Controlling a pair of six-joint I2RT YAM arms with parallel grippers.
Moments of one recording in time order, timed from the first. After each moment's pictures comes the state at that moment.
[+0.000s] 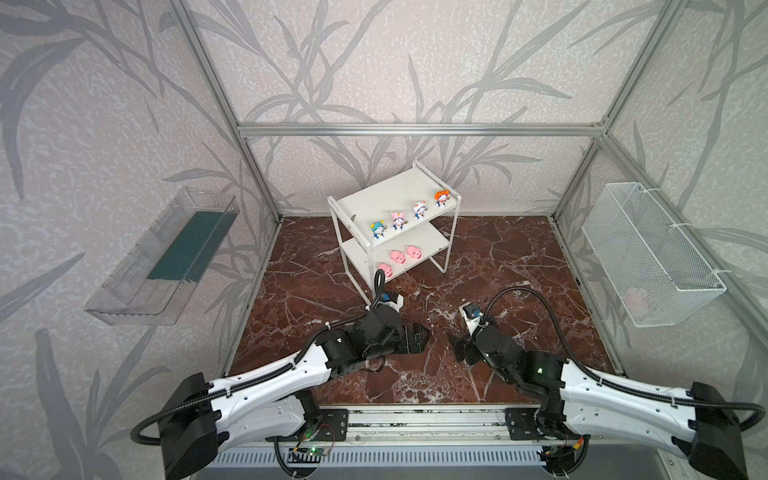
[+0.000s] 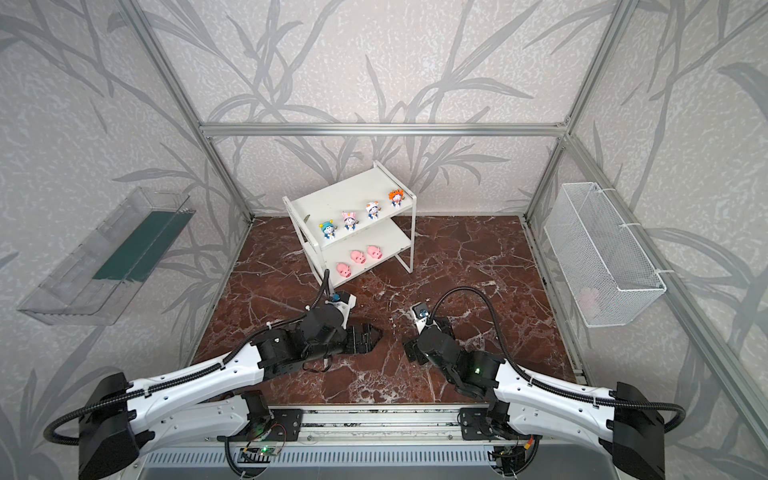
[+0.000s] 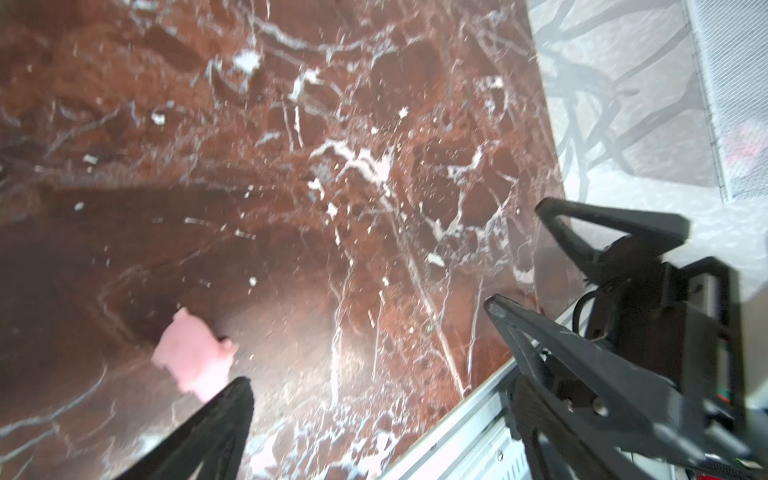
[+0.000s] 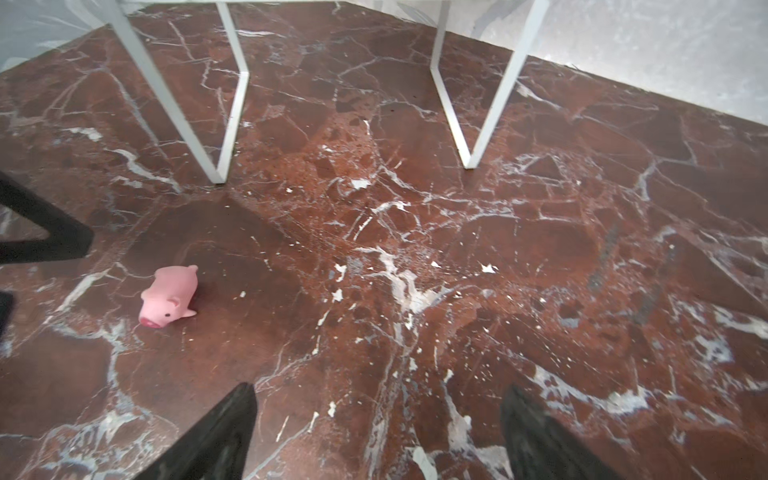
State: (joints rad) left arm -0.95 1.07 0.65 -0.29 -0.02 -0.91; right arm 1.06 0.88 0.45 -0.21 0.49 0.36
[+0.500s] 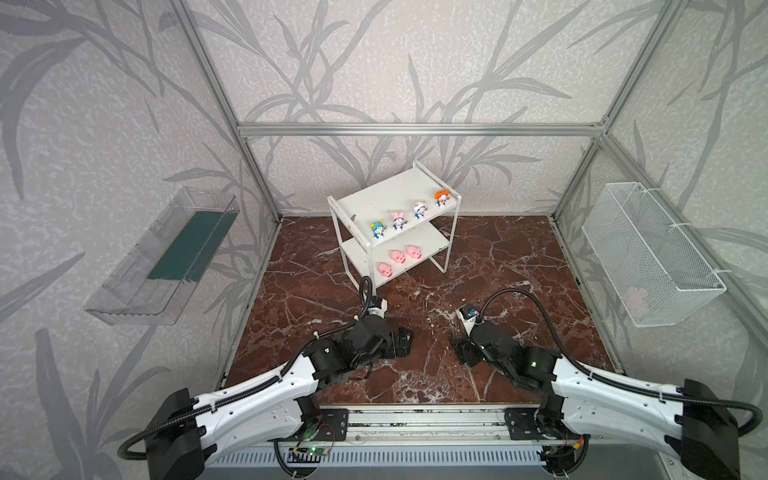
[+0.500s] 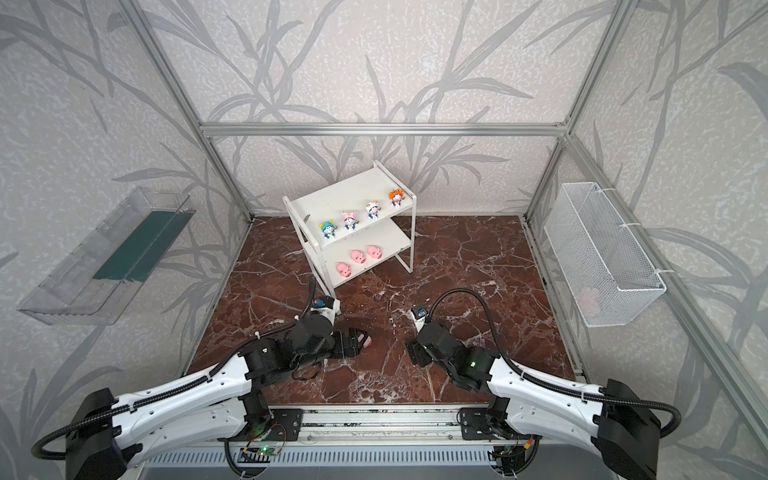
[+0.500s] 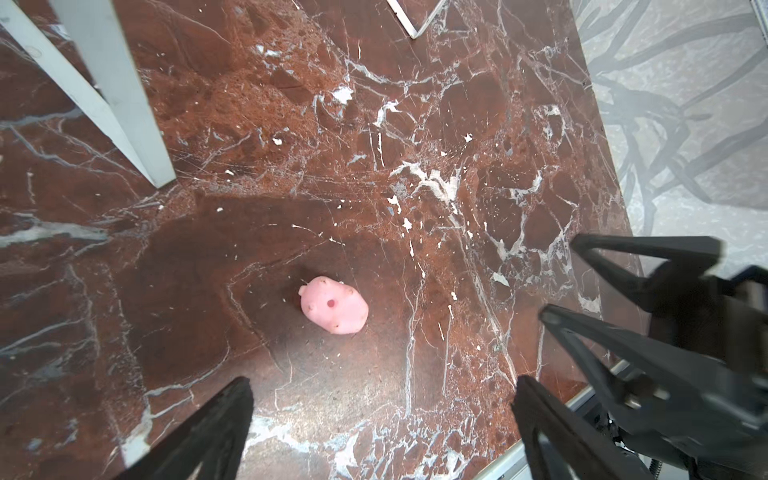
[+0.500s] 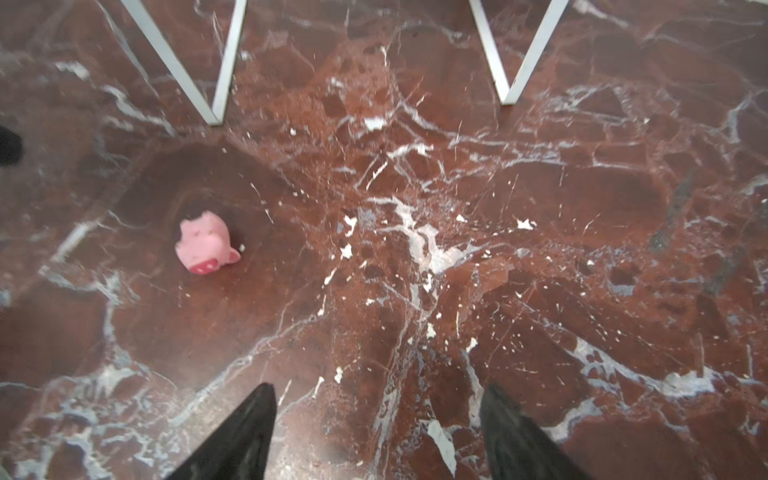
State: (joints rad) left arm -0.93 0.94 0.54 -0.33 -0.14 -0.87; right arm 0.98 1.01 0.44 -0.21 0.29 0.33
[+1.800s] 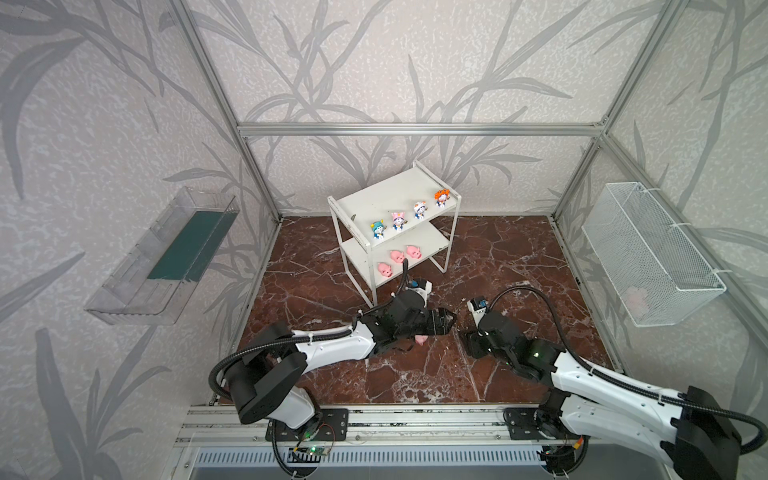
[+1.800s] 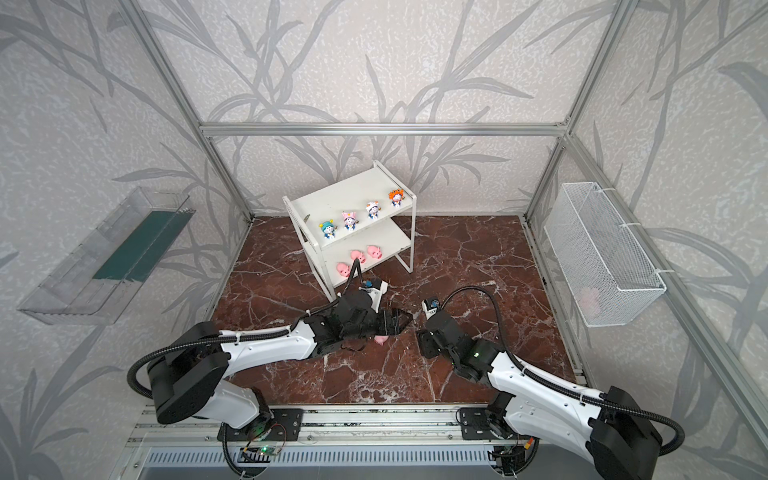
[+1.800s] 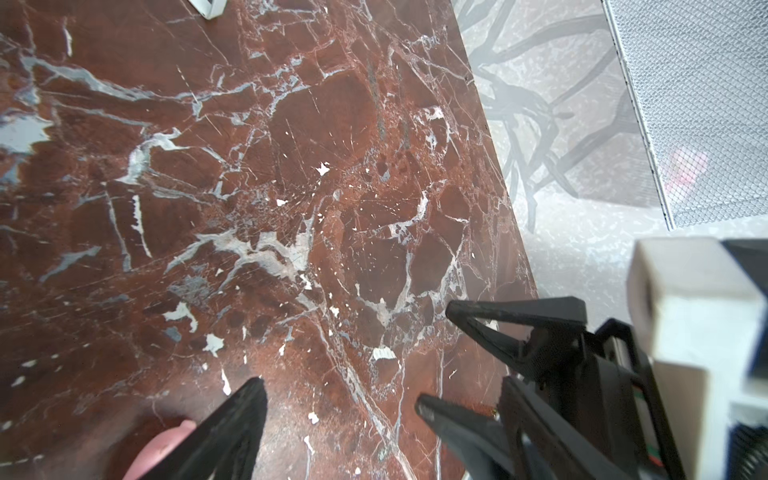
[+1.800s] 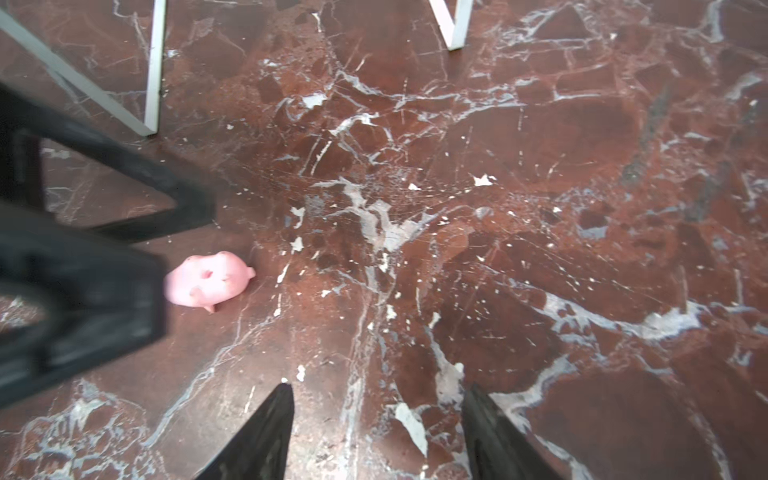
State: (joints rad) left arm -0.91 1.49 0.74 0.21 0.12 -0.85; right arm 0.82 0.97 0.45 -0.28 0.22 0.41
